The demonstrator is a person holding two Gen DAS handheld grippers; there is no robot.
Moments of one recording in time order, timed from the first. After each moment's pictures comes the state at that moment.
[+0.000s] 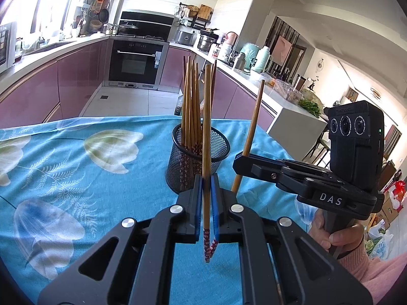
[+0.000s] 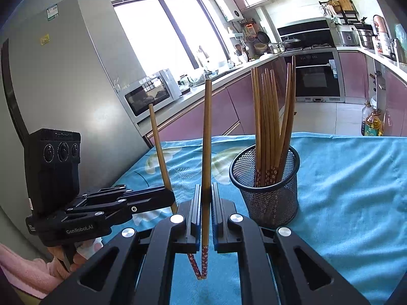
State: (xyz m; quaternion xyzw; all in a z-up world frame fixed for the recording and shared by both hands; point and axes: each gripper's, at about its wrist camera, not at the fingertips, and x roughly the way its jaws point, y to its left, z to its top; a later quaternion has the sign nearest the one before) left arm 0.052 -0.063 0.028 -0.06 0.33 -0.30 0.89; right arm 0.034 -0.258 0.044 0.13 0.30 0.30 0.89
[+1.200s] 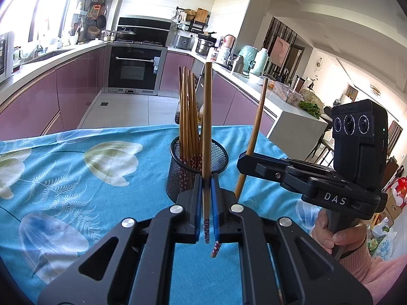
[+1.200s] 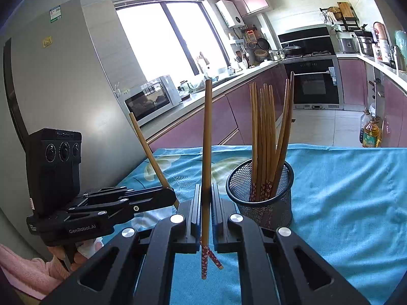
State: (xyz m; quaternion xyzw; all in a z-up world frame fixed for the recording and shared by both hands) left arm 0.055 -0.070 0.043 -0.04 0.32 -0.30 0.90; right arm 0.036 -0.263 0.060 0.13 0.29 0.30 0.90
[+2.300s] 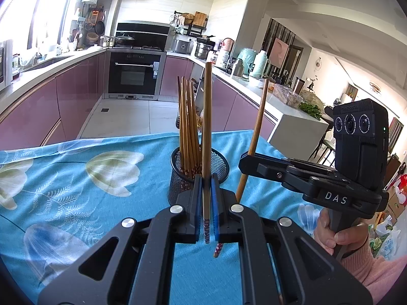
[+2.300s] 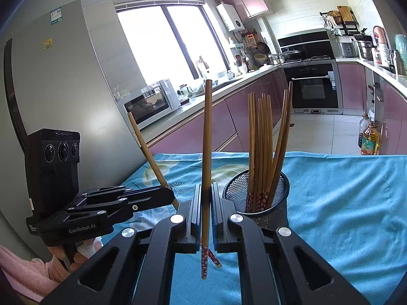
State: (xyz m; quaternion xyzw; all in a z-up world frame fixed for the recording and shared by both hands) left arm 0.064 -0.070 0.052 -0.04 0.31 -0.30 0.90; right arm 0.040 -0.263 0.067 0.12 0.28 0.29 0.91
